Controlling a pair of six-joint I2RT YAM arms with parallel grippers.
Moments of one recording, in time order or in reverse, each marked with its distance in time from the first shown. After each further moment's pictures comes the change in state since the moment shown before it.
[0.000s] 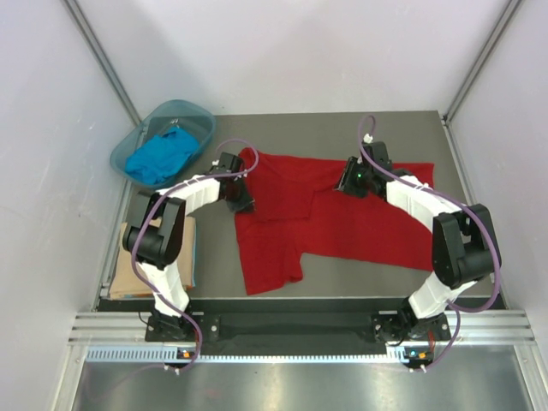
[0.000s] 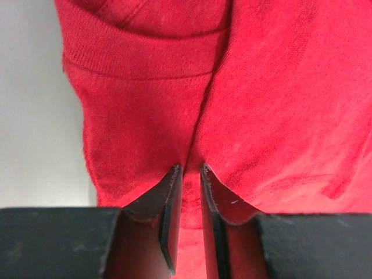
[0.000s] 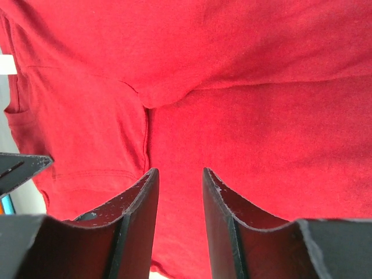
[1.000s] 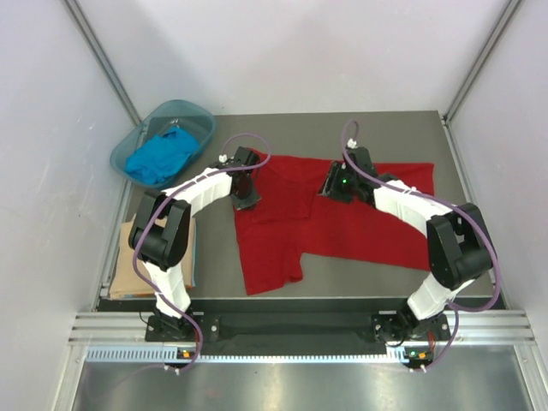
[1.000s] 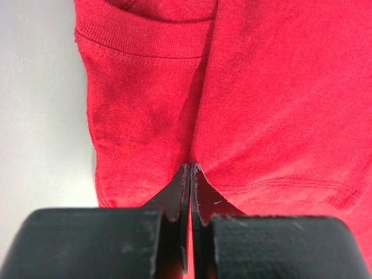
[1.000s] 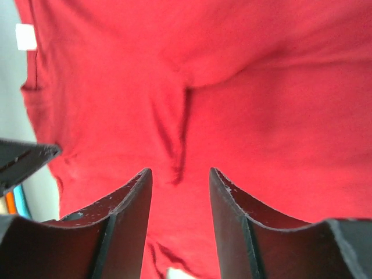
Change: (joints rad) left arm -0.106 0.016 0.151 -0.222 -0.225 -0.055; right arm 0.104 0.005 -0.012 0.038 0.031 0.056
